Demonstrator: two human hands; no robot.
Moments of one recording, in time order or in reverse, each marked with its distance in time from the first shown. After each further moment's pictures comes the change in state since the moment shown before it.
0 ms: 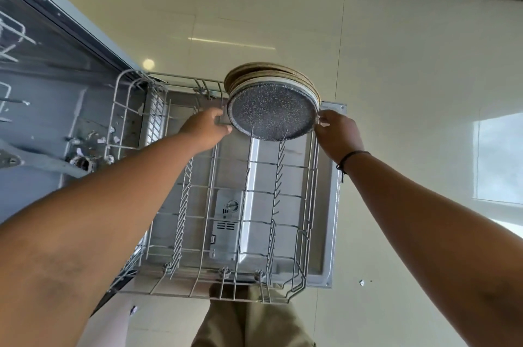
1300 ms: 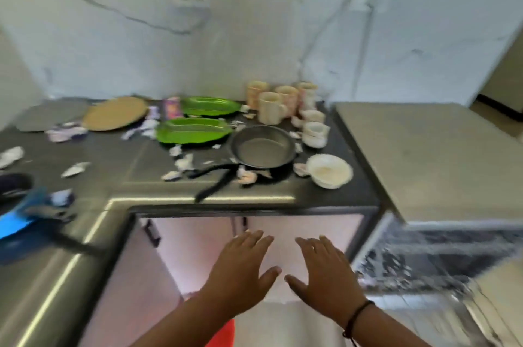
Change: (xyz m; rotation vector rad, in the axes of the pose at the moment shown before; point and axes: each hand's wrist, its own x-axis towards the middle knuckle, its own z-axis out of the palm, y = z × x) left_hand -0.875 -0.175 0.097 -0.103 1.115 -0.549; right_hand -0.732 -0.253 0.028 -0.681 -0.303 -1.827
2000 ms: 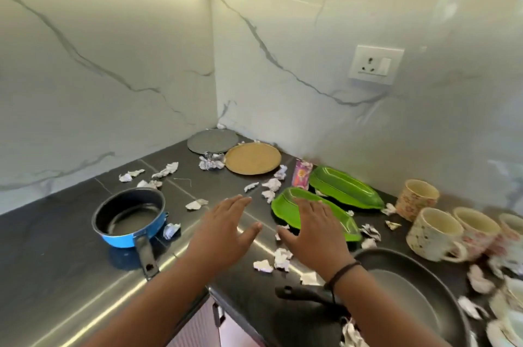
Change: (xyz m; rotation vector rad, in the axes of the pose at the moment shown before) left_hand 0.096 -0.186 -0.184 0.109 0.443 -0.727; right_hand 0.352 -0.187 -0.081 0.242 0.125 -0.608
